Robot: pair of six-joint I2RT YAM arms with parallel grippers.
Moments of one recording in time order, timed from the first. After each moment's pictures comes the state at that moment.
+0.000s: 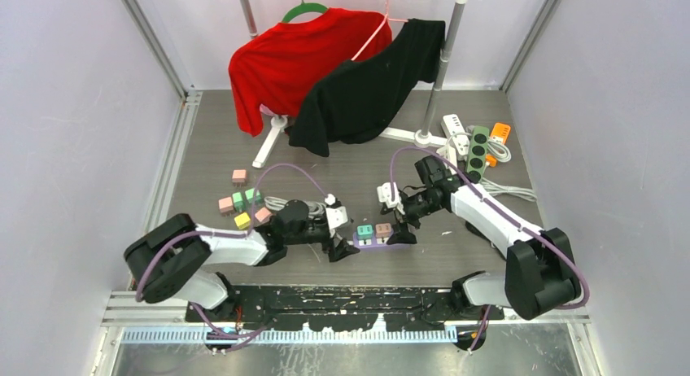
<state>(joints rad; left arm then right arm) -0.90 1.40 0.39 0.72 0.45 0.13 0.35 1.30 0.81 -0.76 -0.92 -1.19</state>
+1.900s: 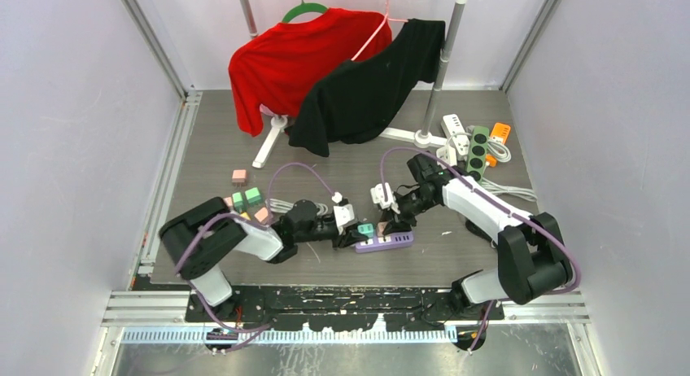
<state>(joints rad) -0.90 1.73 0.44 1.08 0.47 0.10 0.40 1.40 0.85 -0.76 -0.85 -1.26</state>
